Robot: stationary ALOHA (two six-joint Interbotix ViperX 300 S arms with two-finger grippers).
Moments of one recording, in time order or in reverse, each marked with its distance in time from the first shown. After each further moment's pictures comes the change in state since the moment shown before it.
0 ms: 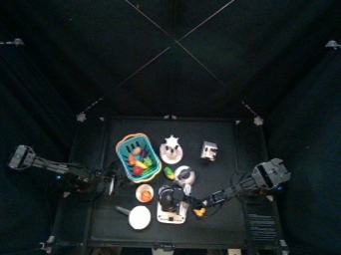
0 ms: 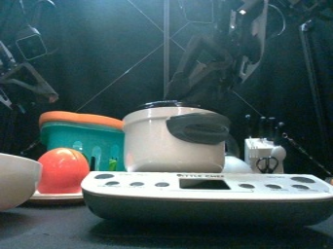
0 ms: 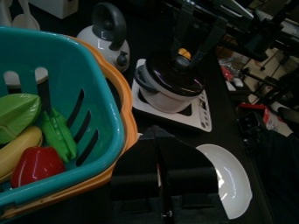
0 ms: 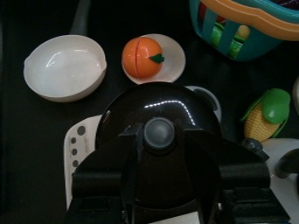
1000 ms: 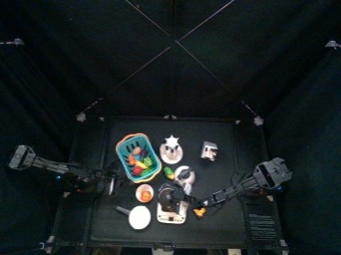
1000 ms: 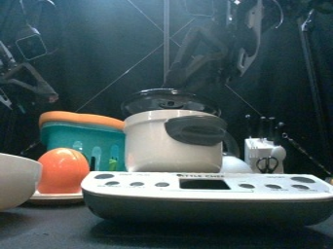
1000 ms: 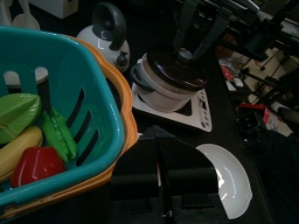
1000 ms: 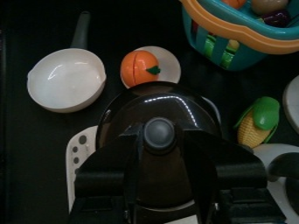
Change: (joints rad) left arm -0.002 -0.002 0.000 0.000 0.000 0.000; right arm 0.009 -0.020 -0.012 -0.005 0.032 0.000
